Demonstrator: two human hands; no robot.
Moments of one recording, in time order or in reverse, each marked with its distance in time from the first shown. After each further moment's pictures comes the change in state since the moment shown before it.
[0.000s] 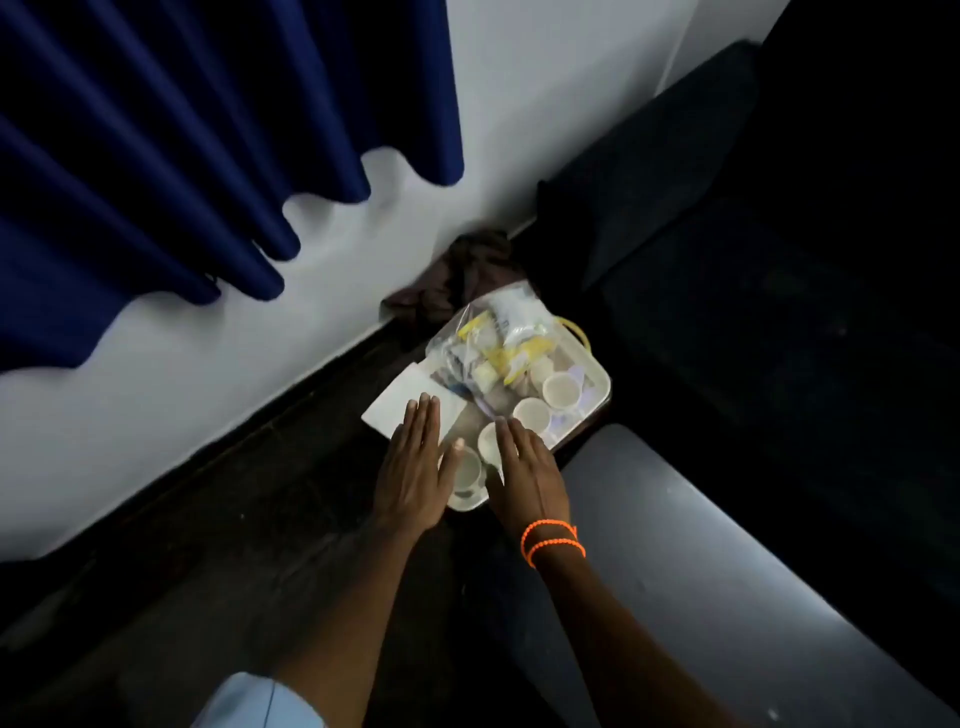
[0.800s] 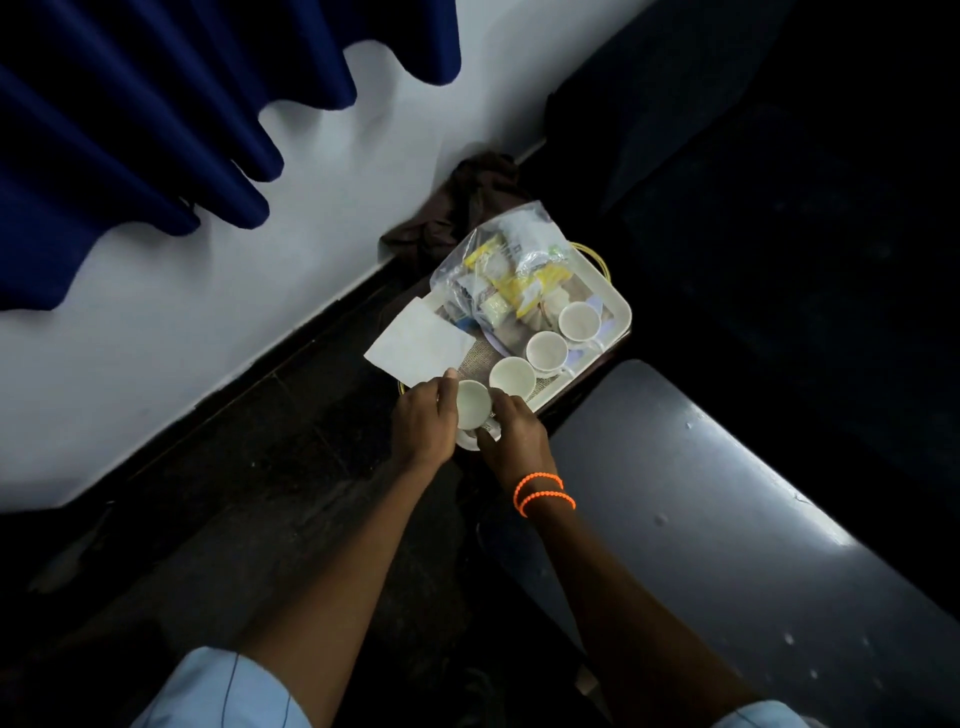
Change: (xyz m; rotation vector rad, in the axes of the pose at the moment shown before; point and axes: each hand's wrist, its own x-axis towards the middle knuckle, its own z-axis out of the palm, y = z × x) left_hand 0.004 0.000 0.016 -0.278 0.143 -0.273; right_hand -0.010 -0.015 0.047 0.416 -0.041 0.156
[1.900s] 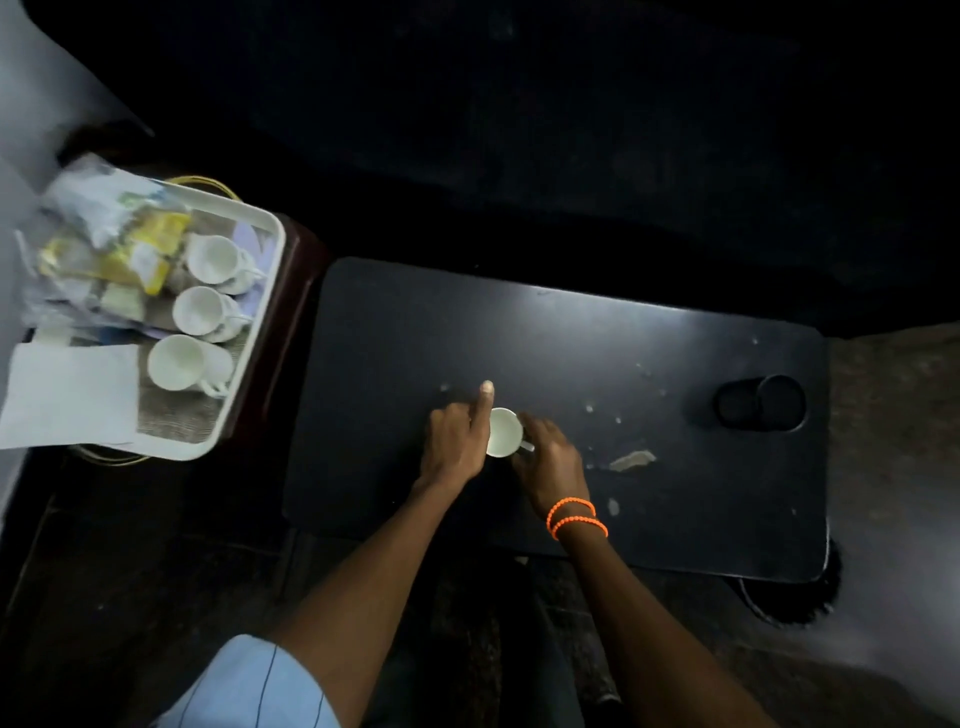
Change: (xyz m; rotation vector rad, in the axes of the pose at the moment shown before) left_hand -0.247 0.114 0.235 0.232 -0.797 0.251; right_hand -0.274 0.248 -0.093 0.098 0.390 0.574
